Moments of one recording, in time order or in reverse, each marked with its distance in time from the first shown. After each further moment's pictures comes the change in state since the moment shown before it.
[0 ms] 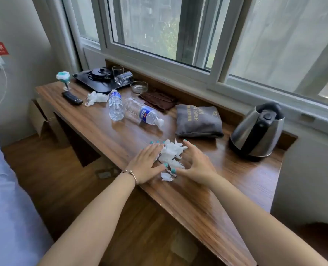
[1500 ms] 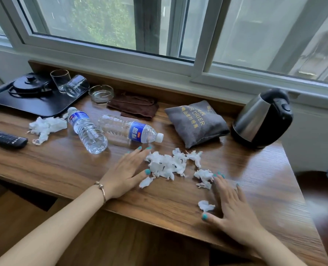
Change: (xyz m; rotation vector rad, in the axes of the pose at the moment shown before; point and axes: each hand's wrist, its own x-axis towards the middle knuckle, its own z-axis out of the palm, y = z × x) left_hand 0.100 -0.165 -0.052 -0.105 -0.126 0.518; right_hand -0.050 -0.049 0.063 -0.345 -0.013 0.422
